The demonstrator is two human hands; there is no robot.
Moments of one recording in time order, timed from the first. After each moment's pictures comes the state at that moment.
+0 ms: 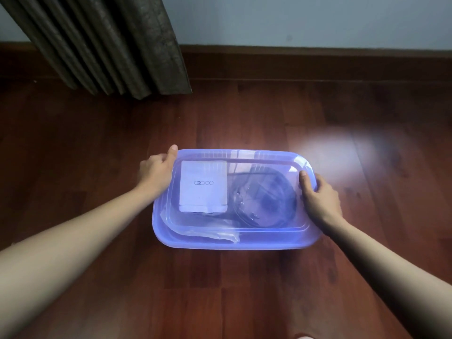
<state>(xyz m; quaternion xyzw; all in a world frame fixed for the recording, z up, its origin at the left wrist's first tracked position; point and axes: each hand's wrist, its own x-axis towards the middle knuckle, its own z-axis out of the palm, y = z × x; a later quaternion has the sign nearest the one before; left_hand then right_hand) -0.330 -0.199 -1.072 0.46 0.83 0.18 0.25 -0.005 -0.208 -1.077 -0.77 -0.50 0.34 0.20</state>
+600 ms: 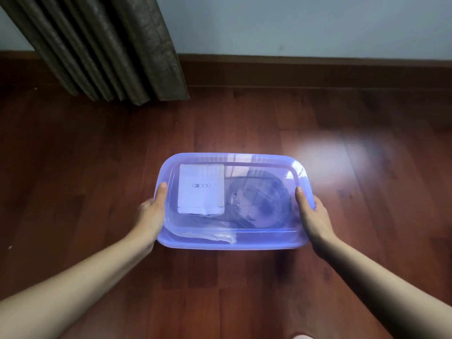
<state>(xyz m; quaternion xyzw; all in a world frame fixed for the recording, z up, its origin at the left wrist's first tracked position) -0.326 -0.278 -1.103 0.28 0.79 0.31 0.45 -0.002 -0.247 -1.089 -0.75 -0.40 0.45 0.27</state>
